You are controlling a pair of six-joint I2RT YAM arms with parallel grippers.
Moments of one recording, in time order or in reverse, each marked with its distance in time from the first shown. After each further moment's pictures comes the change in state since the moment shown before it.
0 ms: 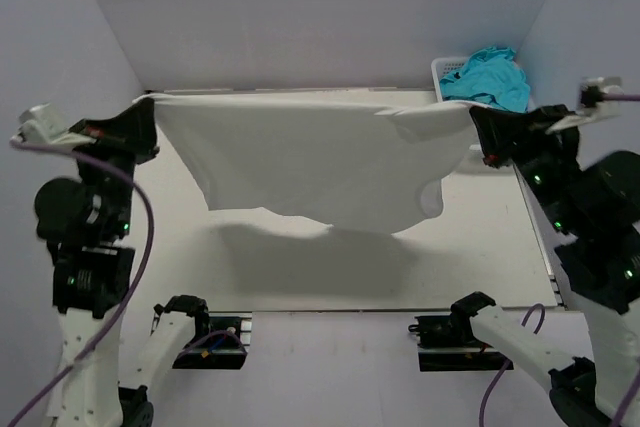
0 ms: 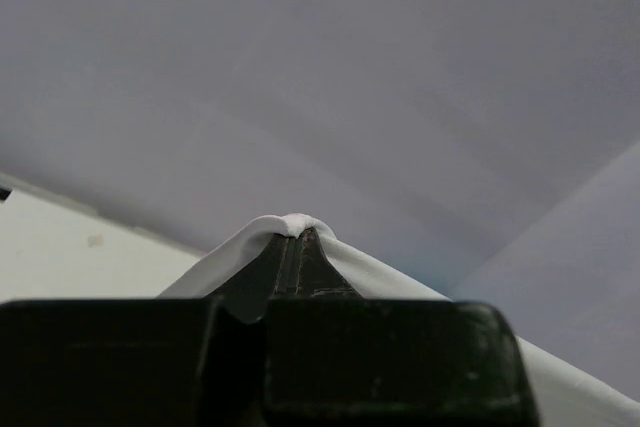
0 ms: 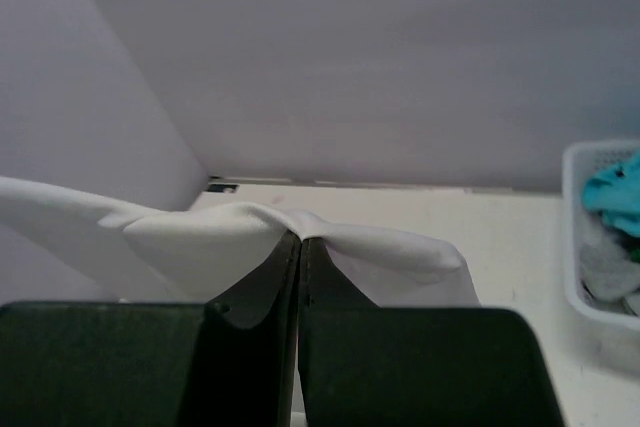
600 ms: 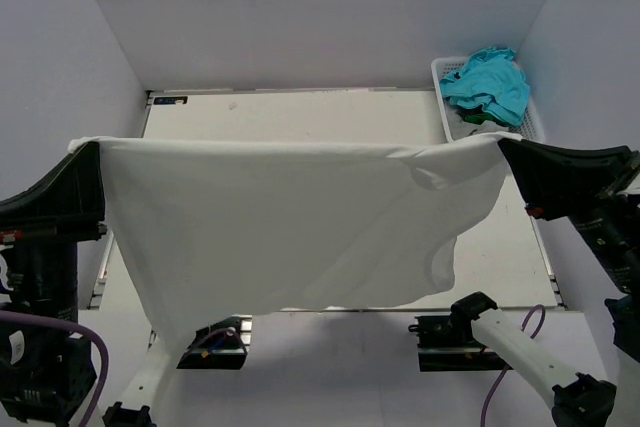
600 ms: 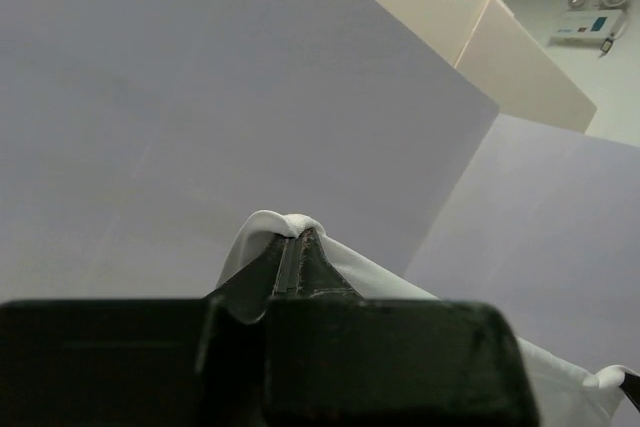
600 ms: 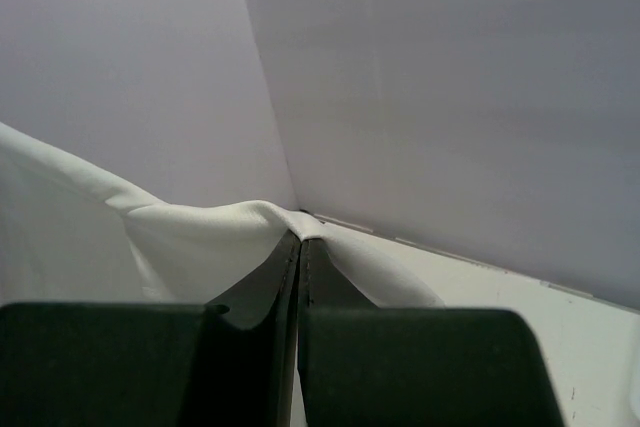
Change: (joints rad) left arm 0.010 -0.208 0.228 -0.059 0.130 0.030; right arm 0.000 -0.152 0.127 -0.017 -0.287 -0.019
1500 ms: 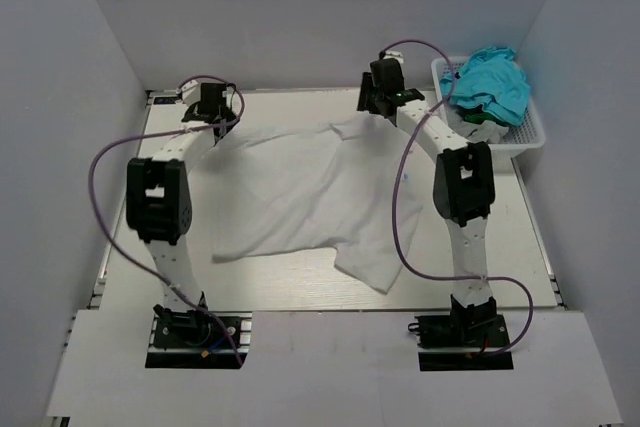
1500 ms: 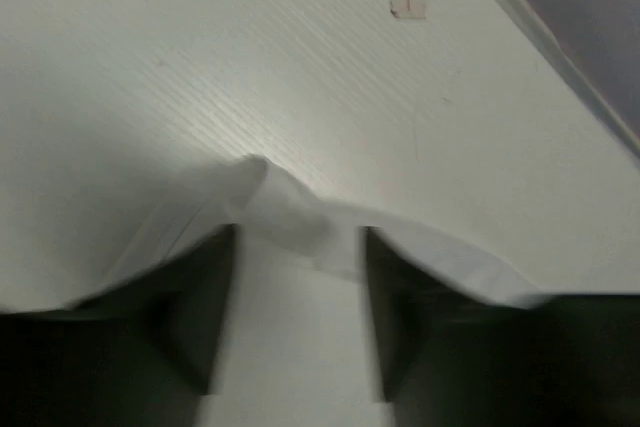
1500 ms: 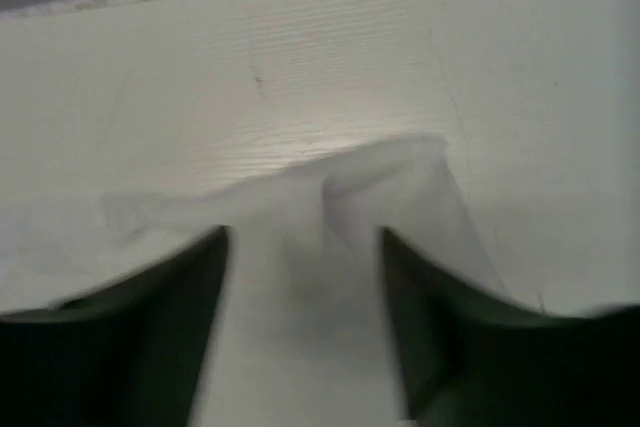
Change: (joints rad) left arm 0.019 1.338 -0.164 0.146 -0.340 -0.142; right arm -0.082 1.489 0.232 0.227 0.427 0.049
